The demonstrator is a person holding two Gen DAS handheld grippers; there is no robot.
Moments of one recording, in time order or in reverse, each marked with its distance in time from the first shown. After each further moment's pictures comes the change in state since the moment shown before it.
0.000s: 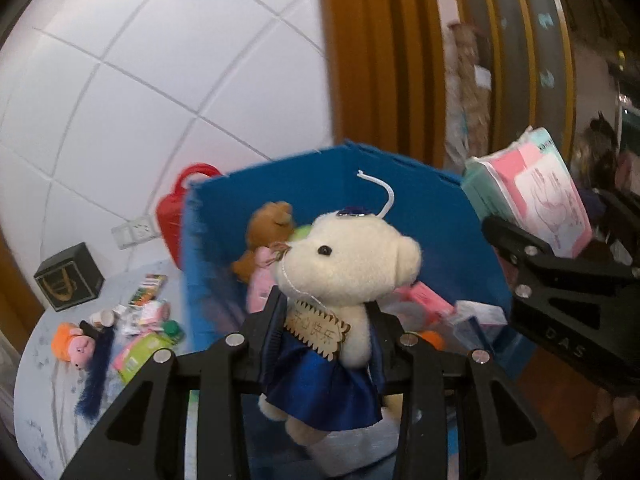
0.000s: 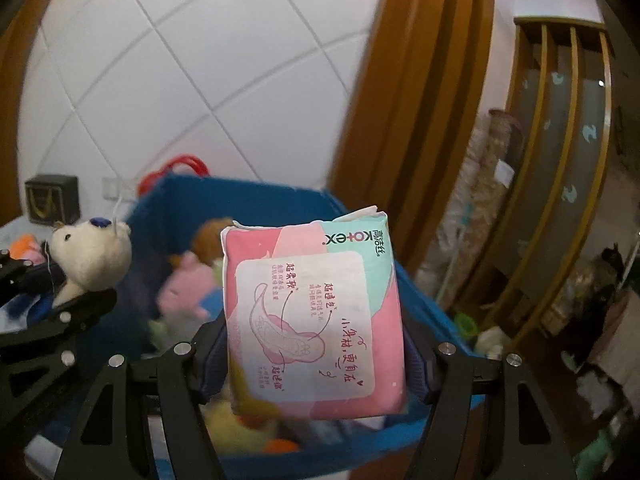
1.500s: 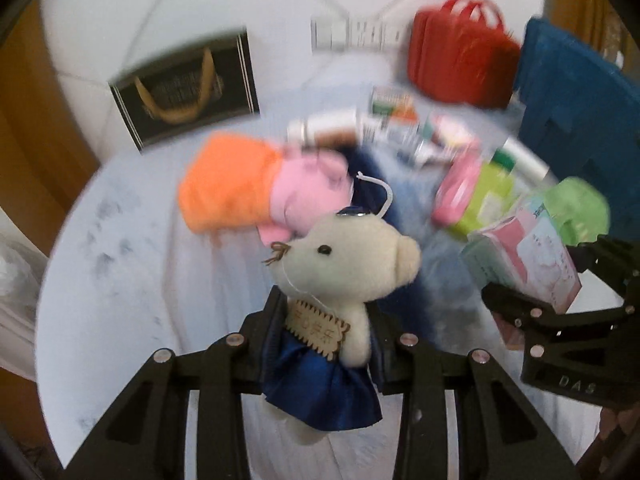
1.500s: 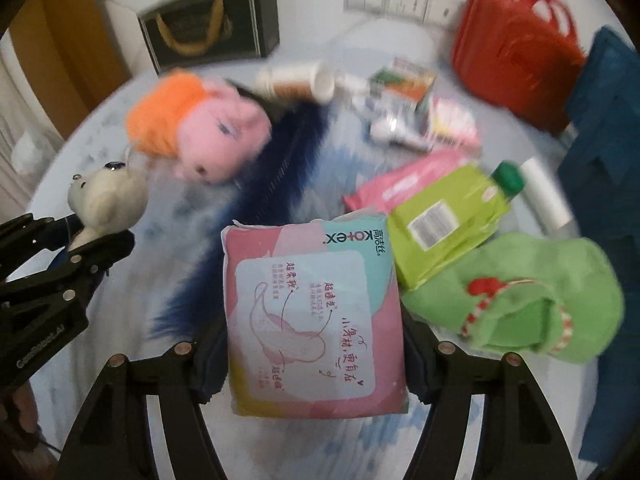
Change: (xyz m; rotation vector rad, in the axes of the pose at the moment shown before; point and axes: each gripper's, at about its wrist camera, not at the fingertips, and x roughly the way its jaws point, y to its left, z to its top) left arm 0.085 0.604 -0.251 -0.175 0.352 0.113; right arm 0.129 0.622 -0.037 -0.085 0.518 0.469
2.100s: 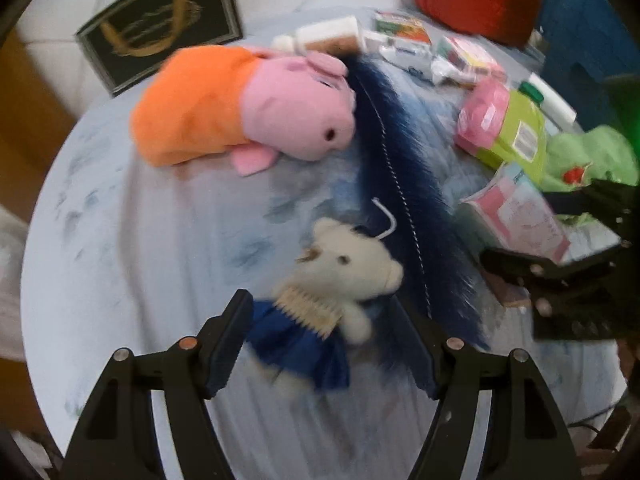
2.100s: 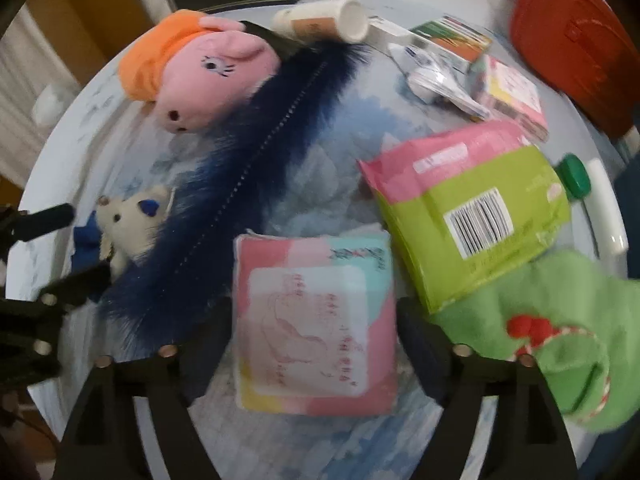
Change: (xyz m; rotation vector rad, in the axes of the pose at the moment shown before) left arm 0.096 -0.008 -0.020 0.023 0.289 0.009; right arm 0.096 -0.022 0.007 -0.099 0.223 0.096
